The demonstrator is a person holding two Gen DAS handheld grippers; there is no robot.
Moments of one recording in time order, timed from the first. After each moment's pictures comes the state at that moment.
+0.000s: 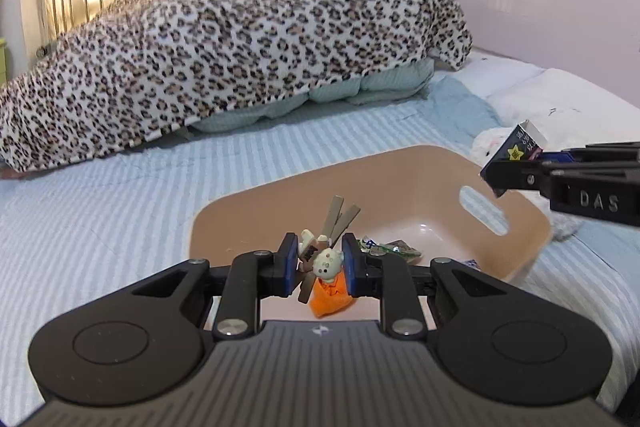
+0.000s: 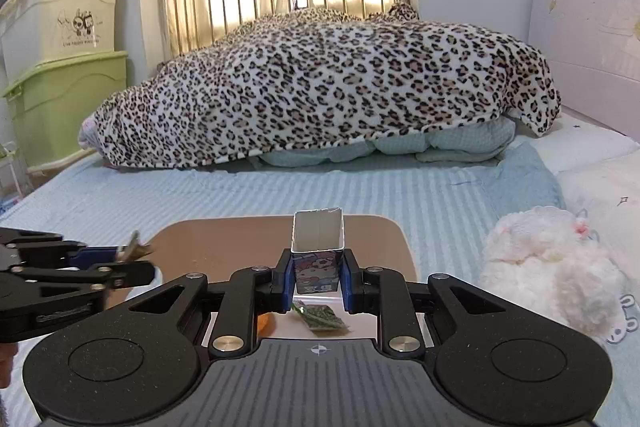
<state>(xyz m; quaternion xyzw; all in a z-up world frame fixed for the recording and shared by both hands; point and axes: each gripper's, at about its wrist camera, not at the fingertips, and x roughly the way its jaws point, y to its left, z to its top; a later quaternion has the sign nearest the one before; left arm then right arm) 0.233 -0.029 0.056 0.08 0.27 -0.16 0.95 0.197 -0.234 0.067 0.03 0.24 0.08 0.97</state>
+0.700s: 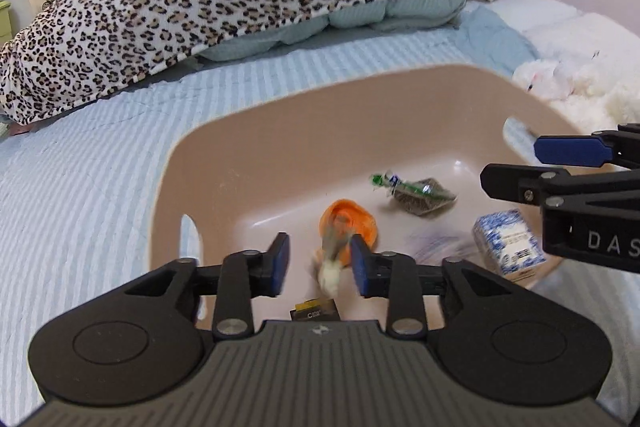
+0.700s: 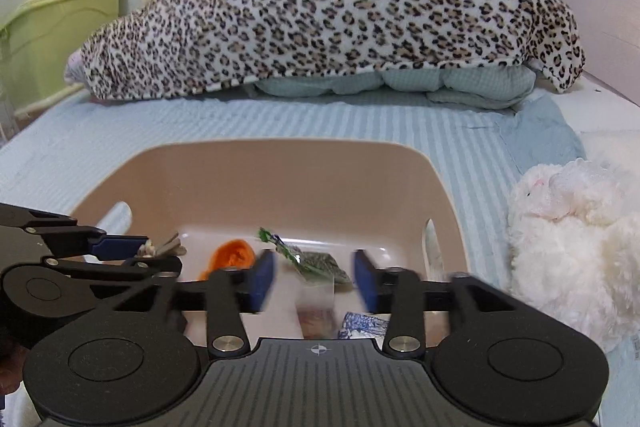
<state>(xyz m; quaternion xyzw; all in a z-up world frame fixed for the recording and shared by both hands) 0.262 -0.039 0.020 0.10 0.36 -0.11 0.92 0.230 -0.214 0.019 0.00 0.32 0.08 0.95</state>
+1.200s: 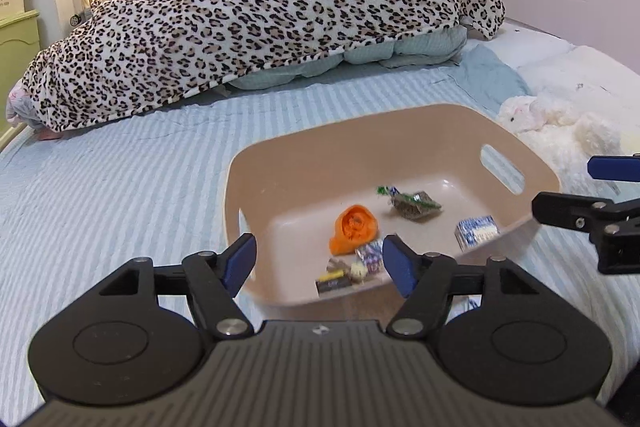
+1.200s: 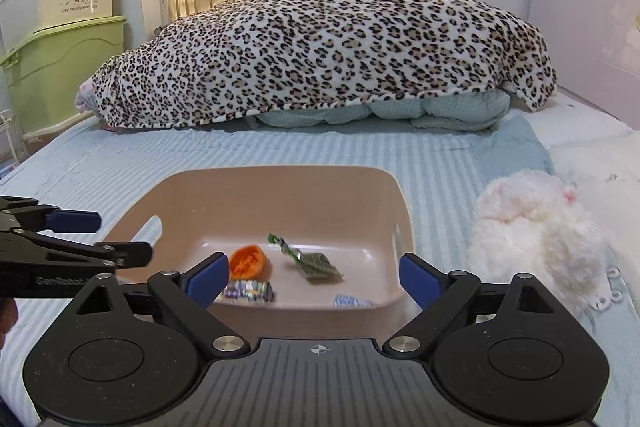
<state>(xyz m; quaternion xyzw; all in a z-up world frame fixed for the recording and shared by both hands) 0.194 -0.018 0.070 0.08 0.33 -0.10 0.94 0.160 -0.235 0.056 0.01 0.29 0.07 0.96</state>
